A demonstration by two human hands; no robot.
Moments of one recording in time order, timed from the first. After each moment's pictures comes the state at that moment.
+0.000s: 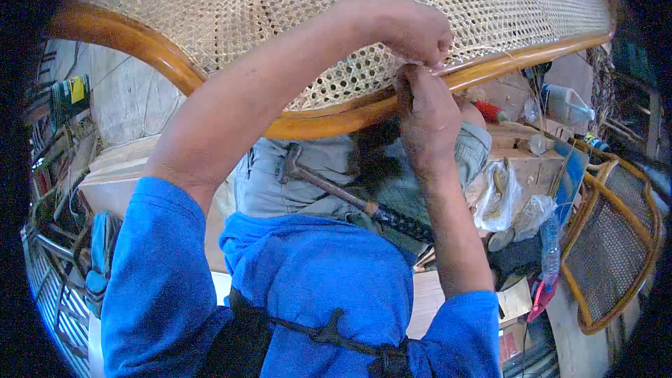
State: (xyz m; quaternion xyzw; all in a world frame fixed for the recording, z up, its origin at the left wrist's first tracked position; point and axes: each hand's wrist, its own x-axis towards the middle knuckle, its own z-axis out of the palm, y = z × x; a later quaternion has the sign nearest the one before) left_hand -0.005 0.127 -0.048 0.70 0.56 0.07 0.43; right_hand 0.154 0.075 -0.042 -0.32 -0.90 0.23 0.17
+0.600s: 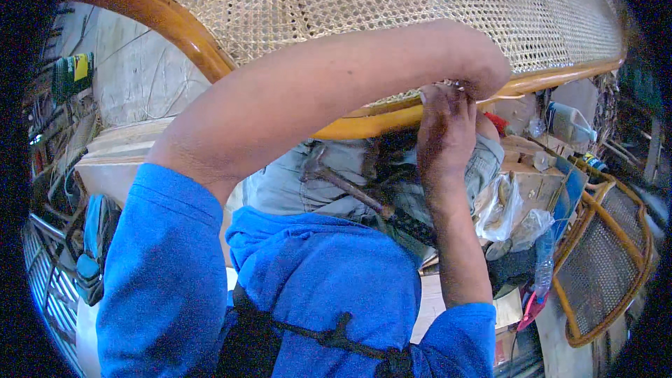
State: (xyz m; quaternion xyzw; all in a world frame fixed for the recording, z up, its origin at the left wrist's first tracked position) left_hand 0.016 0.124 0.000 0.68 0.57 -0.01 0.45; right_hand 0.161 0.069 -0.057 -0.28 -0.93 0.16 0.17
